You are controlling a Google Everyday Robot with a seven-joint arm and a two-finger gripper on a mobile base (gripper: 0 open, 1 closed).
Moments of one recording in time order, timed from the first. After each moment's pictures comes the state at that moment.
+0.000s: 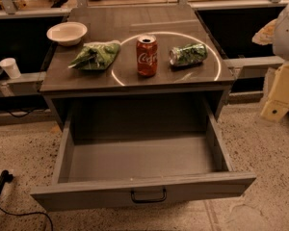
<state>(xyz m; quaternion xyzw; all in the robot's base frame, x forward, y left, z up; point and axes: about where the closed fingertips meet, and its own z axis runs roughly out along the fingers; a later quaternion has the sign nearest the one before) 0.438 -0.216 0.978 -0.60 0.78 -0.04 0.16</state>
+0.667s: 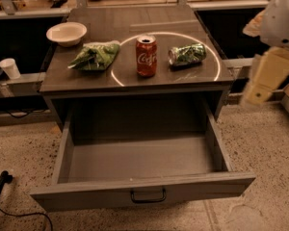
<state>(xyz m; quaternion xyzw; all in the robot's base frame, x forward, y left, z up) 0.468 -0.201 0.981 -0.60 0.78 -0.02 0.18</state>
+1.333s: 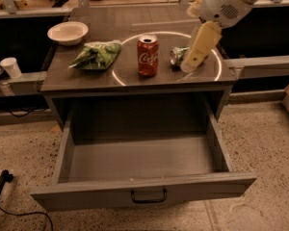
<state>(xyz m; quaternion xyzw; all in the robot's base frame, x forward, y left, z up) 0.583 -0.111 0.977 -0.63 0.73 0.08 0.28</state>
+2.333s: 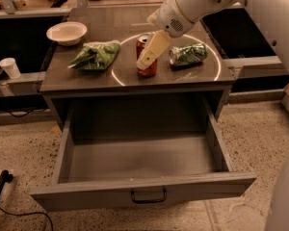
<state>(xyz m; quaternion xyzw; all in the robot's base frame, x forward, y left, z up) 0.660 -0.009 0.931 -0.61 0.69 0.18 0.34</state>
